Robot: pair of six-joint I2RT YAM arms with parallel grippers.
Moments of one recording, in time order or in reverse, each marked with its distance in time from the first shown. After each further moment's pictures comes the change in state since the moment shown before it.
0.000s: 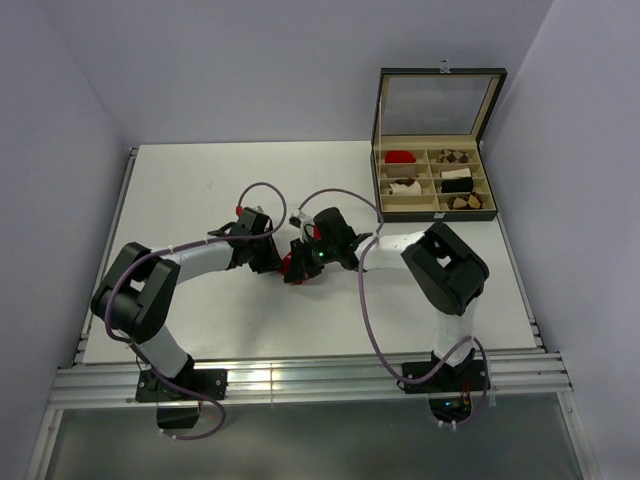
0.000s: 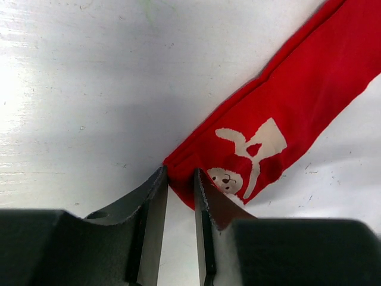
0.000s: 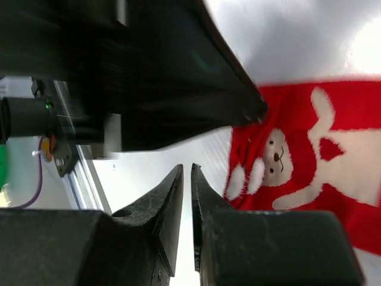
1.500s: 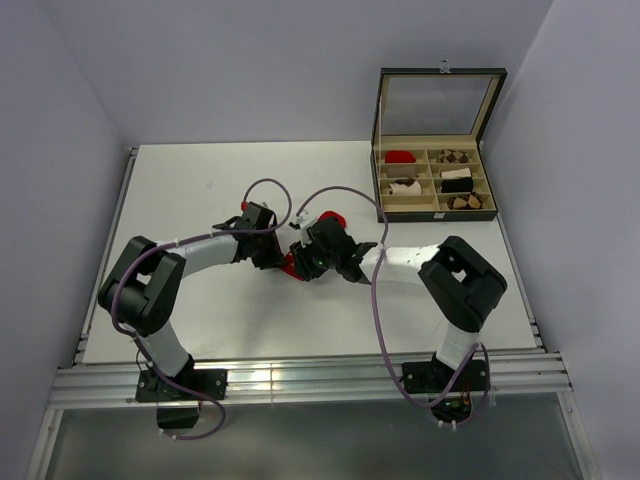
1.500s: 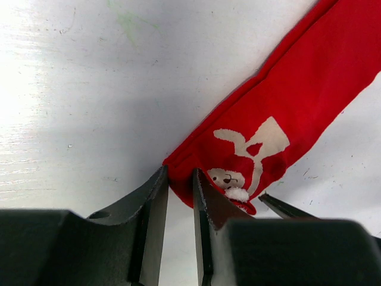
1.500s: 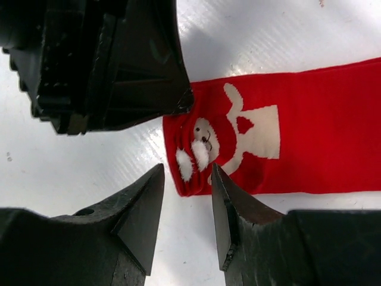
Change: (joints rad) left arm -0.003 0.052 0.076 -0.047 0.002 0.039; right arm 0.090 -0.113 -0.092 -0.009 0.463 -0.240
